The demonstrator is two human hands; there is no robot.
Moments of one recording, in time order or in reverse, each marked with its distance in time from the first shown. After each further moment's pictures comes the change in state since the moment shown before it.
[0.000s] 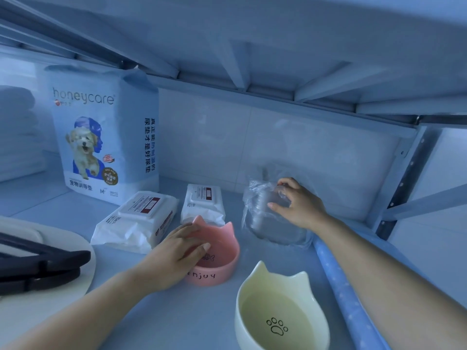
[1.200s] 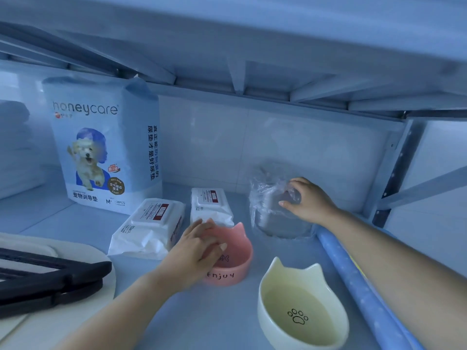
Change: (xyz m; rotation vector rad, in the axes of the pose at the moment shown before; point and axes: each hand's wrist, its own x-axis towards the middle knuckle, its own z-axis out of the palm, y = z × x) left_hand -0.006 0.031 -0.022 -0.051 -0.037 -0.019; right_hand -0.006 -0.007 -0.005 0.037 0.067 0.068
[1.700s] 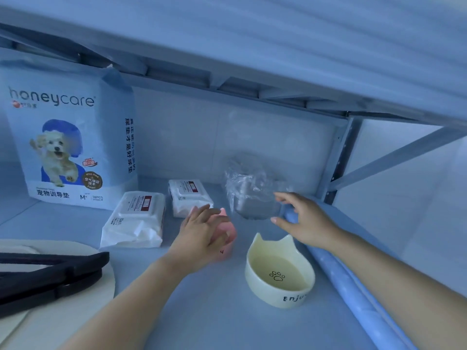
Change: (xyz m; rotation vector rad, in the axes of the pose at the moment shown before) left_hand -0.005 0.025 -0.004 -0.013 0.045 0.199; right_hand -0.120 -0.055 -0.034 0.081 0.016 0.051
